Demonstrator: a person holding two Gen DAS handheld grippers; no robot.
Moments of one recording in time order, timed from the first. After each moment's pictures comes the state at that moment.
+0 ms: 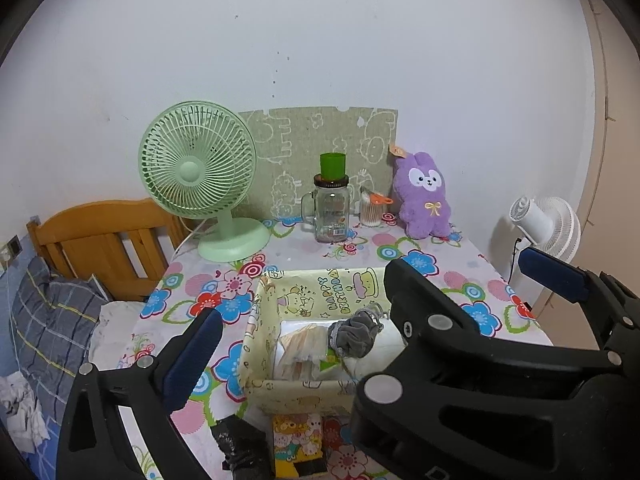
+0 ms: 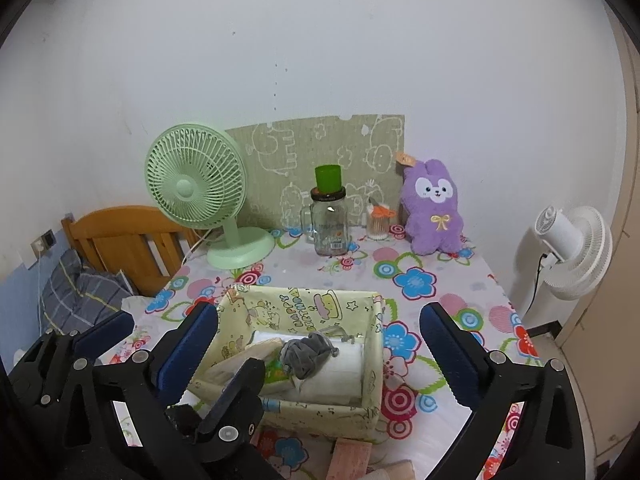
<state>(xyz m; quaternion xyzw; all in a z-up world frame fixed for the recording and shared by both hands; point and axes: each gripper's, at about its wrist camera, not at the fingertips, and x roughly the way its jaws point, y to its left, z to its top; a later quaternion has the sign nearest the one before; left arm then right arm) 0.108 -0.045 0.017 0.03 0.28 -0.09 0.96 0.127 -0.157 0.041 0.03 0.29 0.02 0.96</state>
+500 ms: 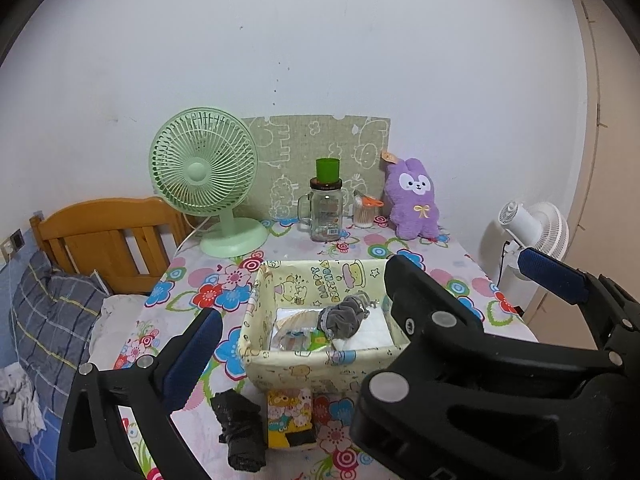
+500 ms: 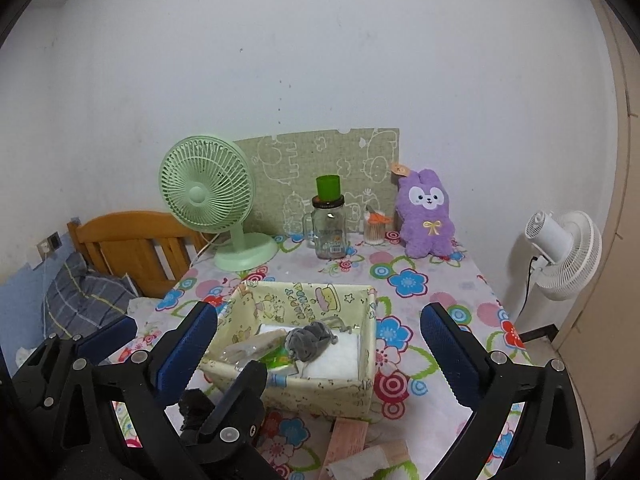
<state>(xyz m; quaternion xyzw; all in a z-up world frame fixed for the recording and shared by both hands) 0.068 -0.041 0.023 0.02 0.27 -0.09 0.96 0.083 -0.157 0.053 0.03 0.27 0.02 0.96</state>
